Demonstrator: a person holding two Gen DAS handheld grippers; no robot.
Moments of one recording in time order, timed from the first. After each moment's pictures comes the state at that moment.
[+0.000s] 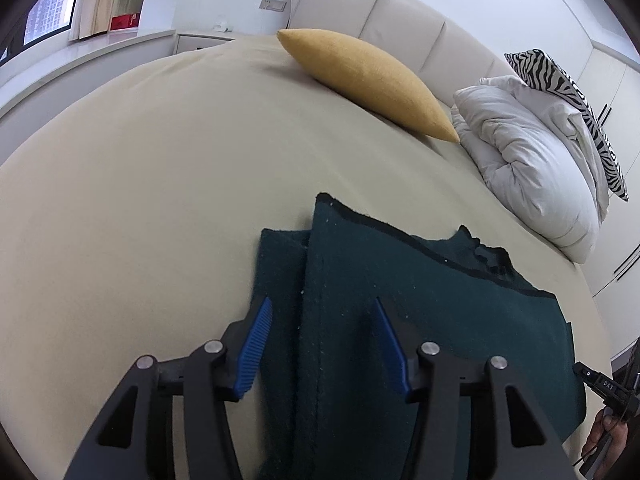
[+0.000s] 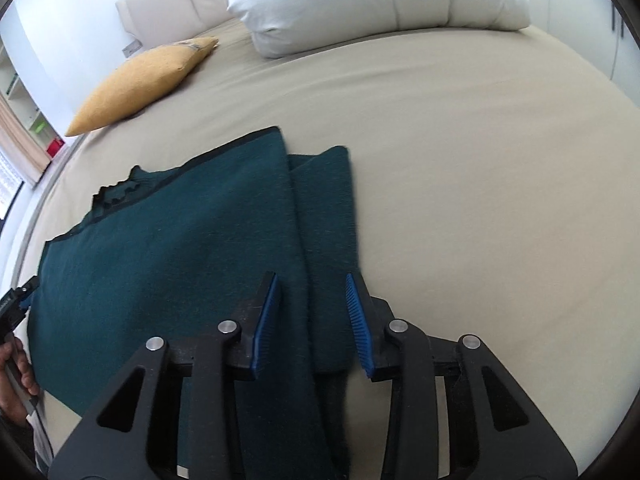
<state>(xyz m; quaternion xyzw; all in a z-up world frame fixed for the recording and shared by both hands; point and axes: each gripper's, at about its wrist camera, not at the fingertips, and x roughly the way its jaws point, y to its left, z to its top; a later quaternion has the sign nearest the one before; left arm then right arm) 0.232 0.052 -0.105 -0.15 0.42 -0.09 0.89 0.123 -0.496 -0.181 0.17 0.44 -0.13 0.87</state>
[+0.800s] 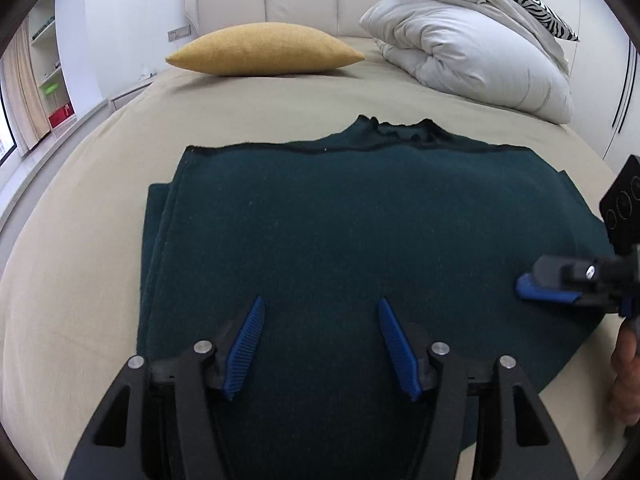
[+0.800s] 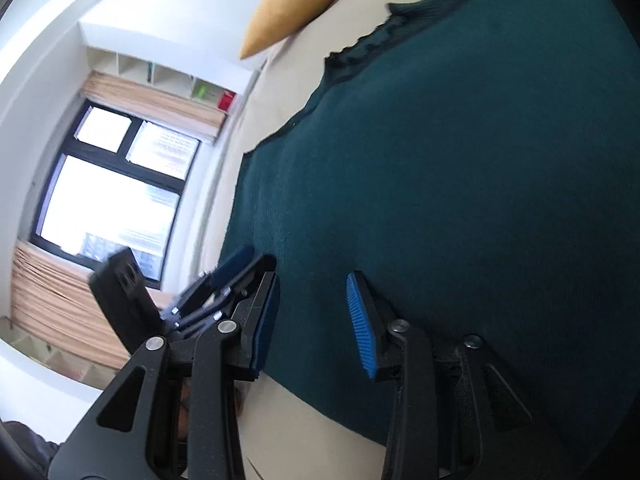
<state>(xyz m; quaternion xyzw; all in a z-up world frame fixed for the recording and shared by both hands) 0.149 -0.051 -0.115 0.07 0.43 -0.14 0.89 0.183 -0.348 -0.236 0.39 0.46 0.24 0.76</state>
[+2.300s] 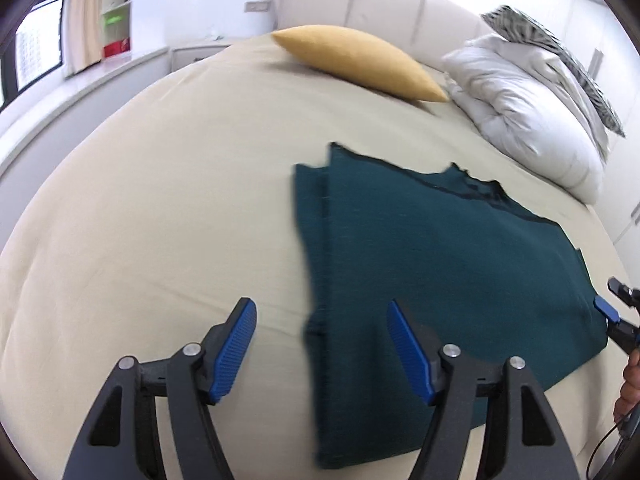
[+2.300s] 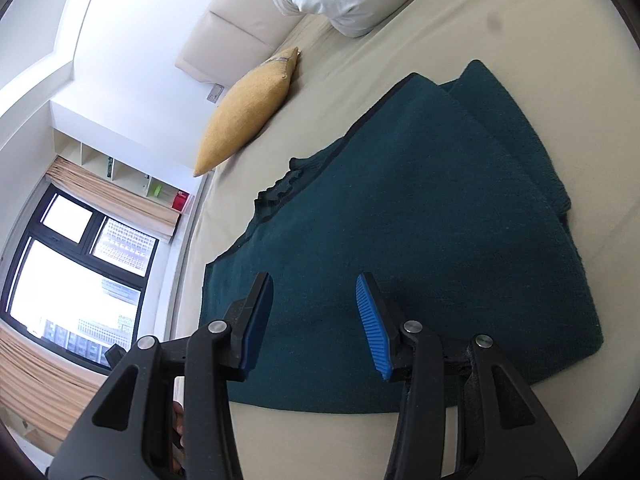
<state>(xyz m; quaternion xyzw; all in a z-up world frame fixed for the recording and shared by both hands) 0.146 0.059 -0.089 -0.06 0.44 -0.07 0.89 0.124 -0.450 -0.174 0.41 0.37 0.08 0.83</state>
